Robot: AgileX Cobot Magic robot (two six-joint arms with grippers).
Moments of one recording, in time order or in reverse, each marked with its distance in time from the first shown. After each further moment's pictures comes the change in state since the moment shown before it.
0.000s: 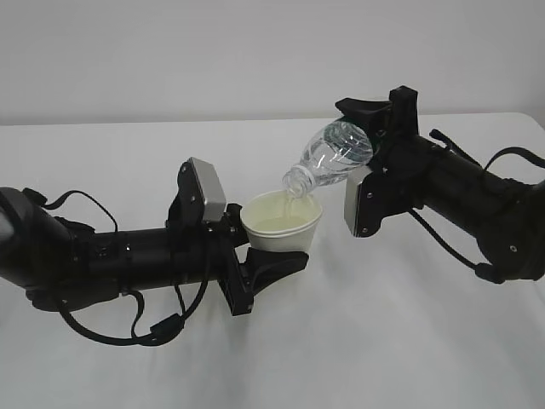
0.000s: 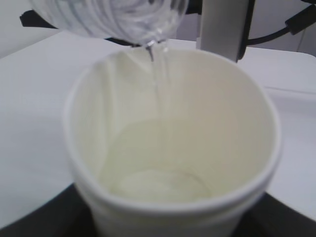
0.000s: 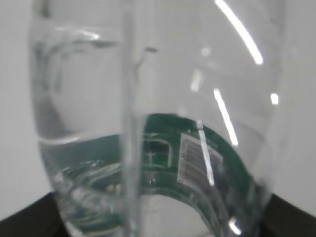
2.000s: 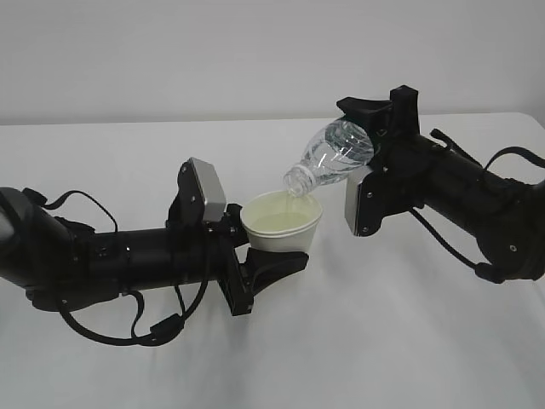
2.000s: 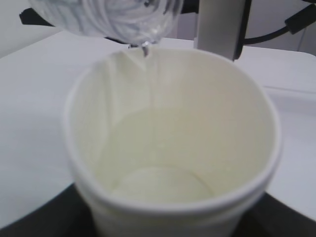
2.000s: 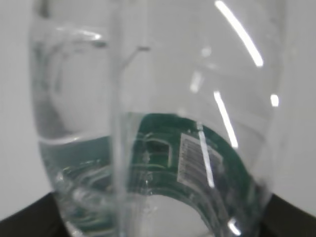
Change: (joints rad) left arm 0.000 0.000 0.000 0.000 0.000 0.000; right arm 0.000 0.000 0.000 0.009 -0.002 -0.016
